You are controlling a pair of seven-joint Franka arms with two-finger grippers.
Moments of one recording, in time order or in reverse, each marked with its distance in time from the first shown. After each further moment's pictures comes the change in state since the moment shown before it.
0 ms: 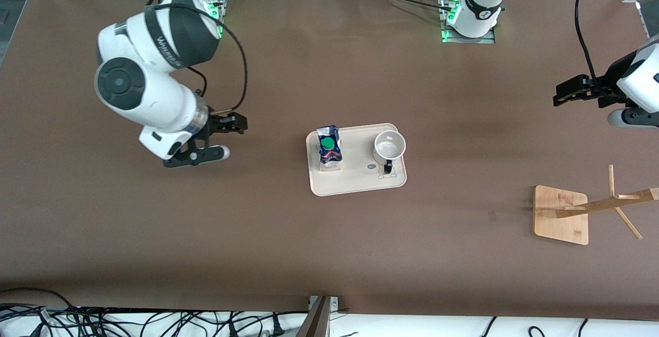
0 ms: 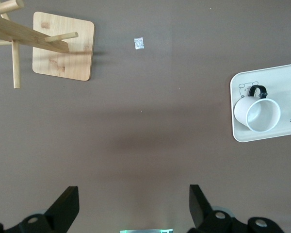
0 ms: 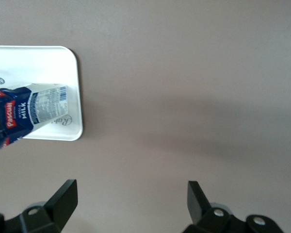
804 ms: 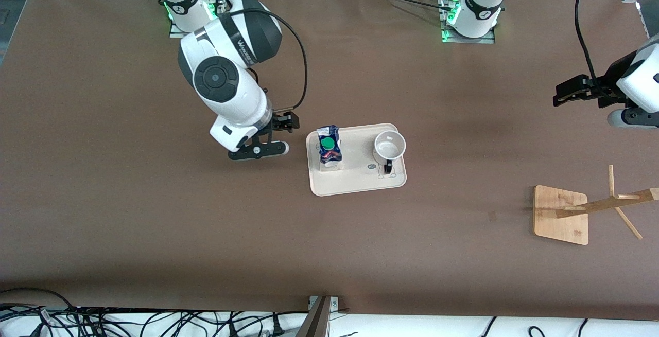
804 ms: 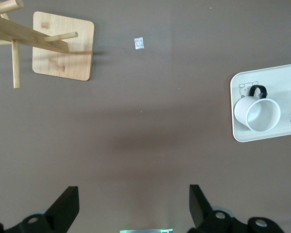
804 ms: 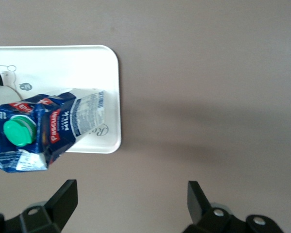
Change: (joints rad) left arm 0.000 0.000 0.000 0.000 0.000 0.001 0.000; right arm 0.149 0.116 -0.004 0.048 0.020 0.116 0.134
